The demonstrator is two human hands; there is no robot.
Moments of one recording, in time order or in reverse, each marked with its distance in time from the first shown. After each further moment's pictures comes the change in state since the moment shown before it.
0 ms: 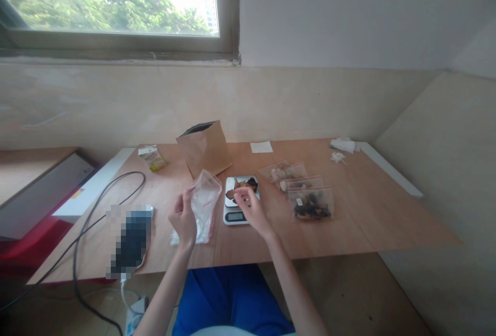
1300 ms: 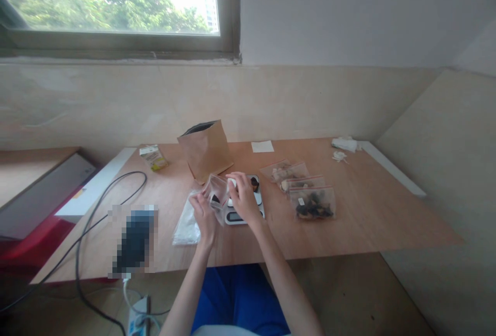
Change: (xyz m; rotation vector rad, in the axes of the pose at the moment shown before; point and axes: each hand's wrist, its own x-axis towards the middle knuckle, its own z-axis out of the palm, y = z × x) left_hand -0.019 -0.033 0.030 0.076 -0.065 -0.121; right_hand 0.028 -0.037 0.017 -0.374 0.109 -0.375
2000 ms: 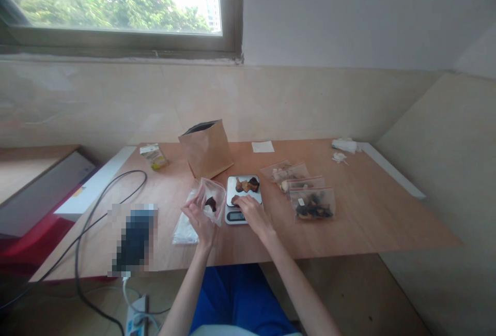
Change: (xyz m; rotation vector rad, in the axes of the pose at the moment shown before) left_hand -0.009 -0.007 -0.005 -0.268 0.123 0.100; right_hand -0.049 0.055 0.002 -0.243 -0.336 -0.111
